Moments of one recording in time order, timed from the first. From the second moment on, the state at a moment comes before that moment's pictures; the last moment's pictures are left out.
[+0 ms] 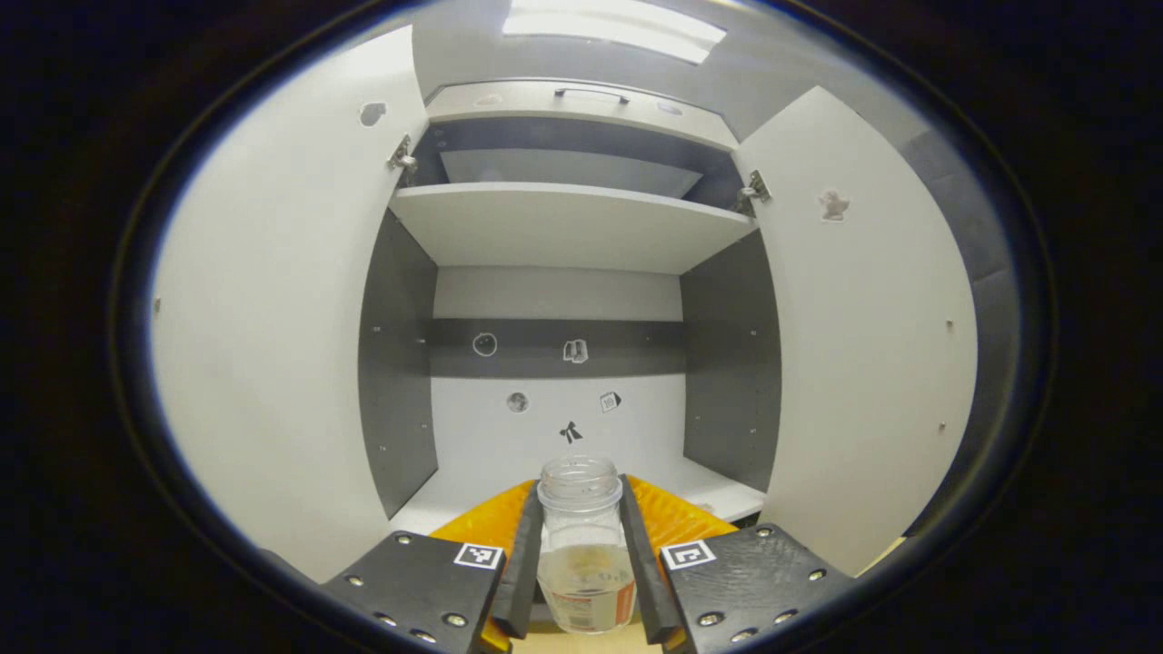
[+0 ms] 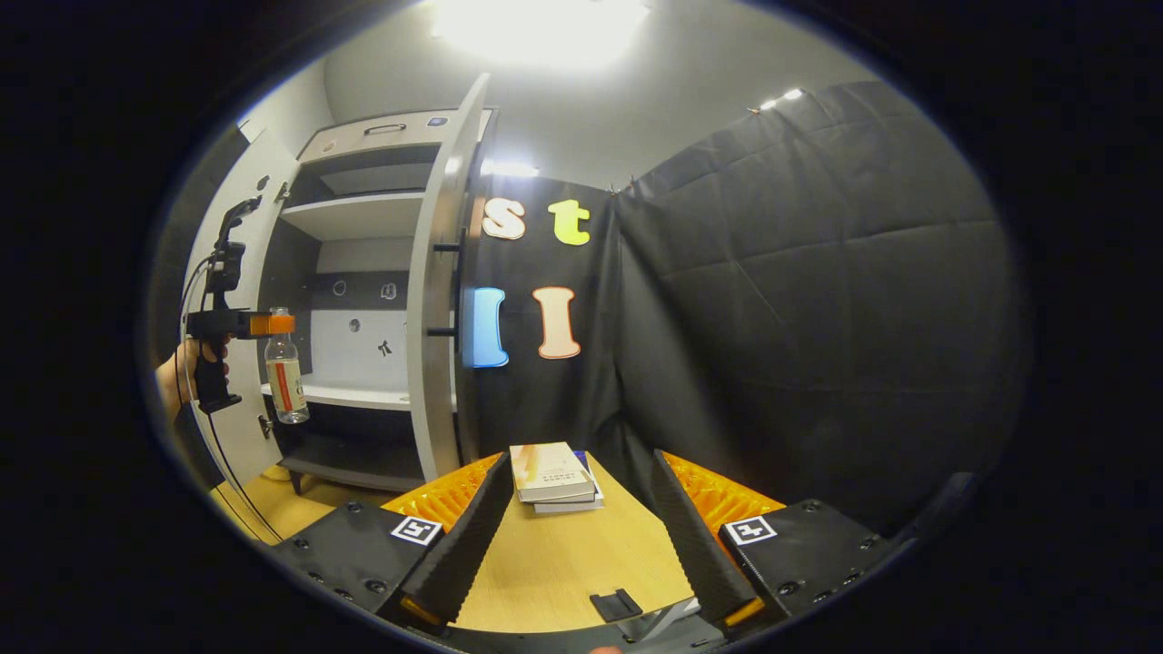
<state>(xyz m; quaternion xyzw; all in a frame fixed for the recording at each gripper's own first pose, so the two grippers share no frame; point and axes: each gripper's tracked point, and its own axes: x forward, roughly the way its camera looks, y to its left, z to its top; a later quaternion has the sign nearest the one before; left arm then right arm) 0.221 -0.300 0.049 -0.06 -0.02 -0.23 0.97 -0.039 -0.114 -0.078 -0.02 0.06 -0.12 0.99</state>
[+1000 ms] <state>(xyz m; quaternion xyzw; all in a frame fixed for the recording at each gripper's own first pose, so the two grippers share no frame) 0.127 -0.287 -0.084 -0.07 0.03 -0.24 0.97 -0.082 -0.104 -0.099 -0.03 0.08 -0.09 0.99</state>
